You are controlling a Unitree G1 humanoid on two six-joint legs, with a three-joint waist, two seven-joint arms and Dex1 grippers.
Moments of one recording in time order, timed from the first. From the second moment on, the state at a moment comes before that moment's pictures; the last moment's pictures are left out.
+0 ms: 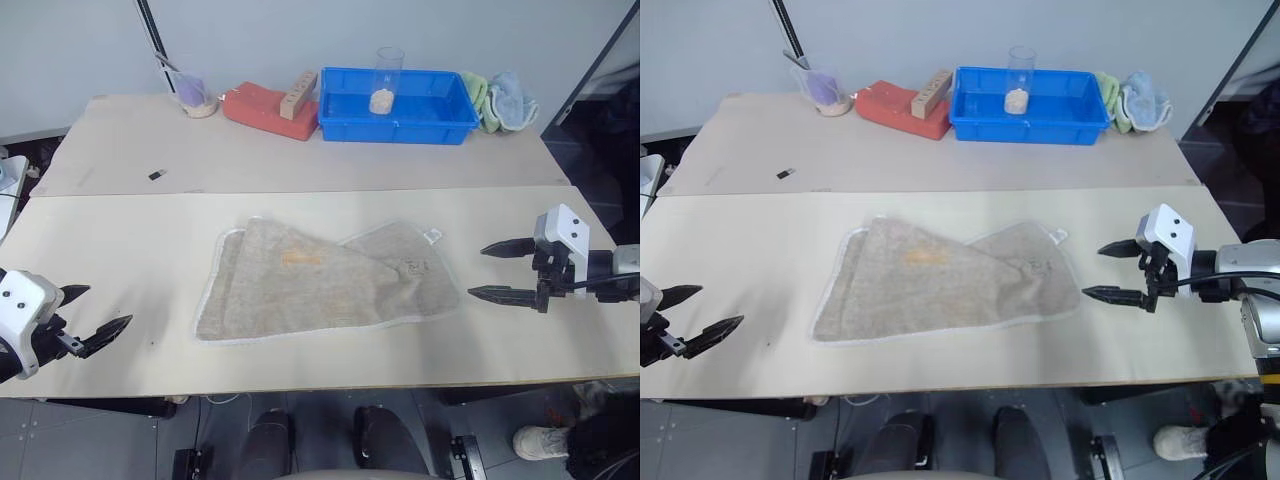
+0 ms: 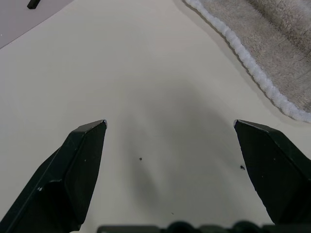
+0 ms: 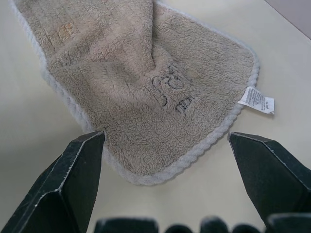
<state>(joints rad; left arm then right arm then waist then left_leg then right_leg) 0.37 0.90 0.69 -0.25 -0.39 0.42 -0.92 -0.33 -1.03 -0.10 0.09 0.35 0.33 1.30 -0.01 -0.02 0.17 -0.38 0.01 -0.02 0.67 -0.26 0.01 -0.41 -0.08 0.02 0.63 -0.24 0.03</state>
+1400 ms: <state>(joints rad) 0.07 0.94 0.15 0.04 -0.16 -0.15 -1.21 -0.33 -0.95 -0.04 -0.54 0.71 0.64 1.21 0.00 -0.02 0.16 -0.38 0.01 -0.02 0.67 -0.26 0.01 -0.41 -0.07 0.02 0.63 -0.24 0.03</state>
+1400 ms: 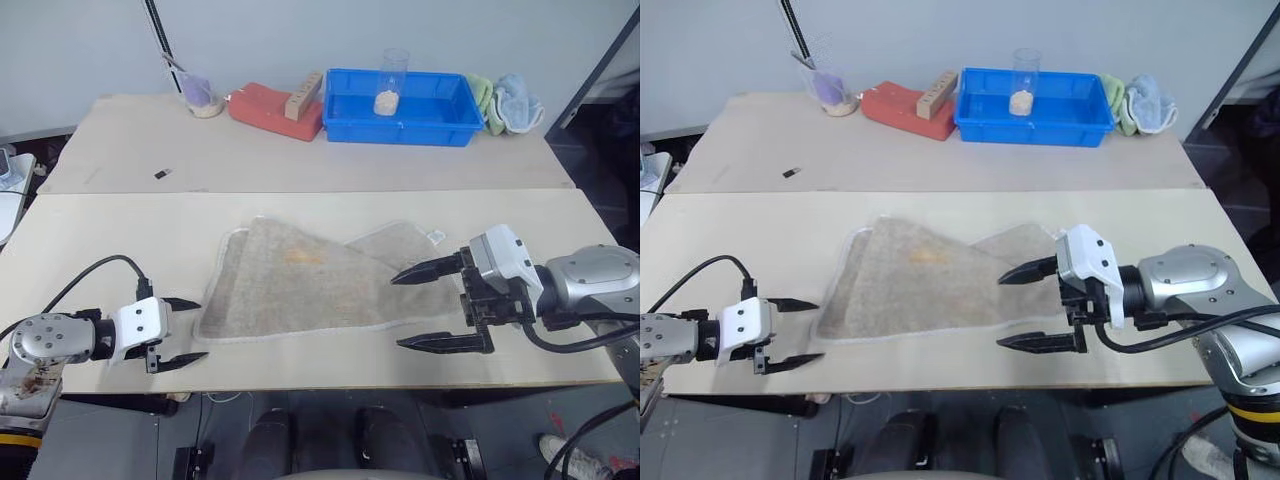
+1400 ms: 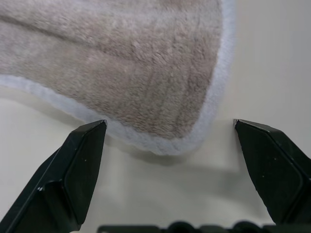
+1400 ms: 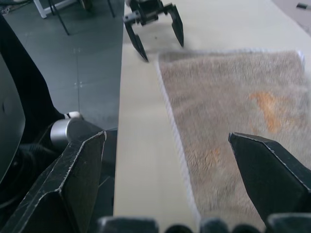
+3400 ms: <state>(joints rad) 0.12 0.93 0.22 -0.01 -0.32 0.09 -1.17 -0.41 -0.93 0.18 0.35 0.05 -0.23 1.30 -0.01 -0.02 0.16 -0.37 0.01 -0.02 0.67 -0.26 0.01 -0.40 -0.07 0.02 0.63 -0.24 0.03</state>
